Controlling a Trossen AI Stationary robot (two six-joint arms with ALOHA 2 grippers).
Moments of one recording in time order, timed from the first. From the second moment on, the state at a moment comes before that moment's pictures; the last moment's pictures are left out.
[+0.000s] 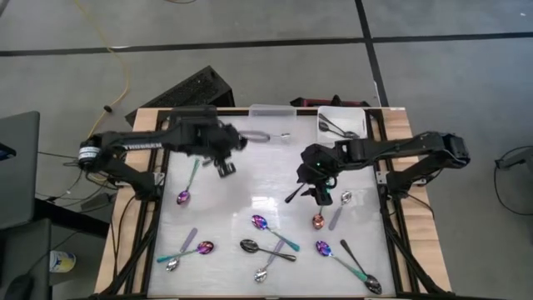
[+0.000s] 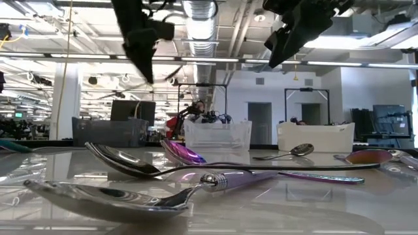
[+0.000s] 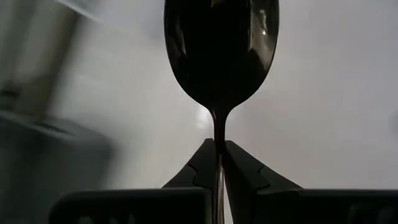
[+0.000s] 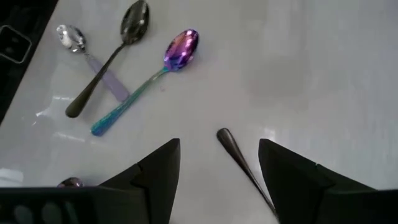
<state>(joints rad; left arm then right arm) 0.22 1.41 1.22 -0.87 -0.31 -0.08 0.00 1.38 1.11 -0.66 -0.20 -0.14</state>
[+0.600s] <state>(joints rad) 0.90 1.49 1.25 -0.92 -0.16 0.38 0.03 1.38 1.11 -0.64 -0.15 -0.19</state>
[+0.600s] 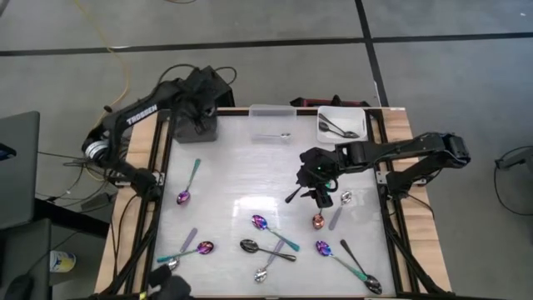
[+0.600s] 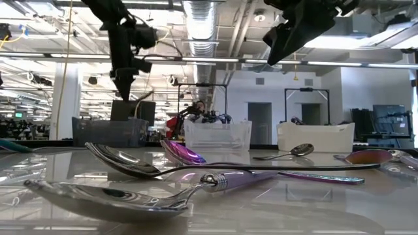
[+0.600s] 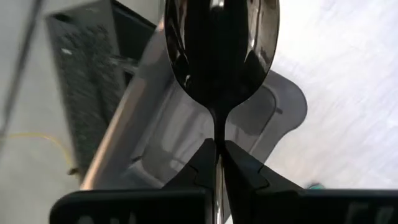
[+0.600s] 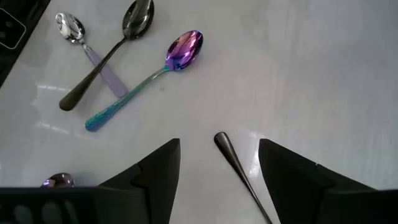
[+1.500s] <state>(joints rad) 0.93 1.69 1.25 -0.91 -0.35 0.46 0.03 1.38 1.11 -0.67 -0.16 -0.18</state>
